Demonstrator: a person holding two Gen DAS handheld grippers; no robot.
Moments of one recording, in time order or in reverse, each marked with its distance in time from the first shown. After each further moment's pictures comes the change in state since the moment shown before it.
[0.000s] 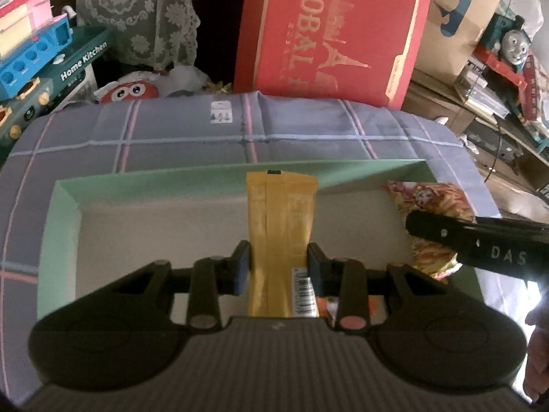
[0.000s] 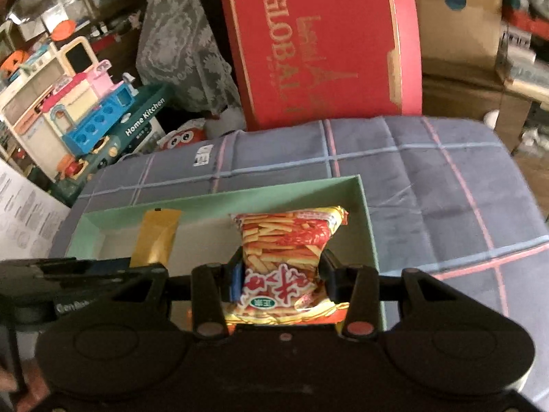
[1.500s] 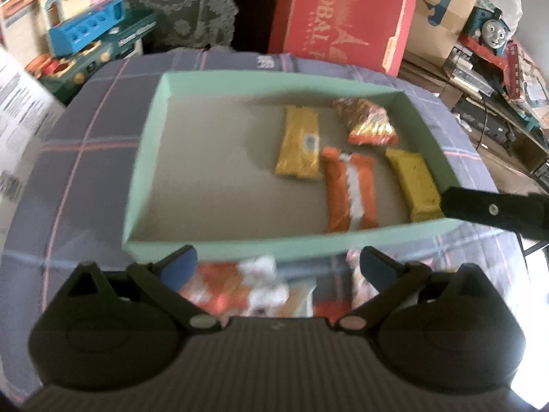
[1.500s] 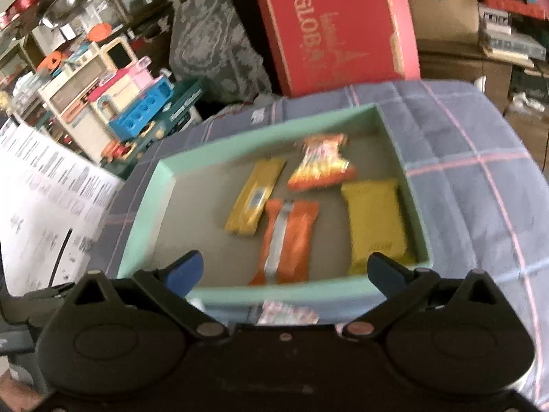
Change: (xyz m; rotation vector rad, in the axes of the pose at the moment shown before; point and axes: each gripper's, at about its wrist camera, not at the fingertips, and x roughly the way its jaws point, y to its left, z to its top) left arm -0.138 0.032 -0.162 -0.049 -0.014 0.041; right arm -0.139 0.042 -0.123 0.009 0.002 0.076
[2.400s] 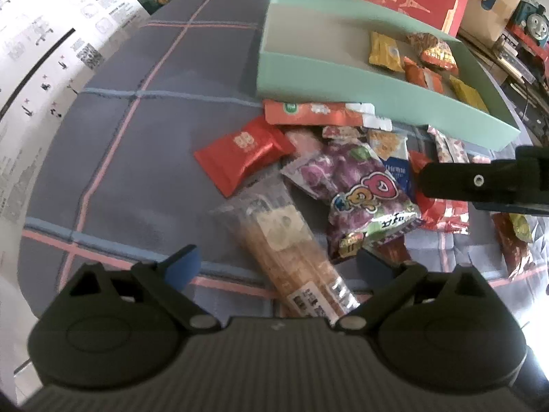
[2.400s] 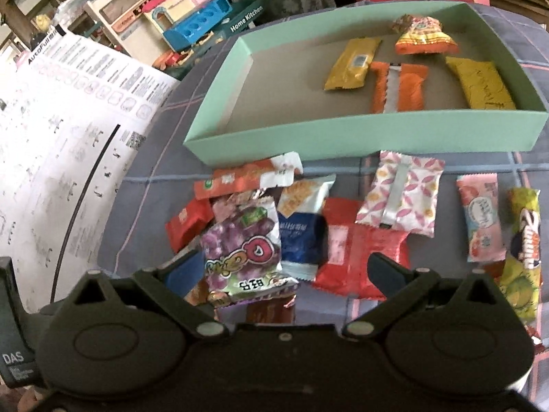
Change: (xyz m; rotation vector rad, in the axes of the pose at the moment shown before) left arm -0.033 0.065 -0.140 -0.140 0.080 0.105; right arm 0.022 0.079 -0.098 -0.093 0.206 0.114
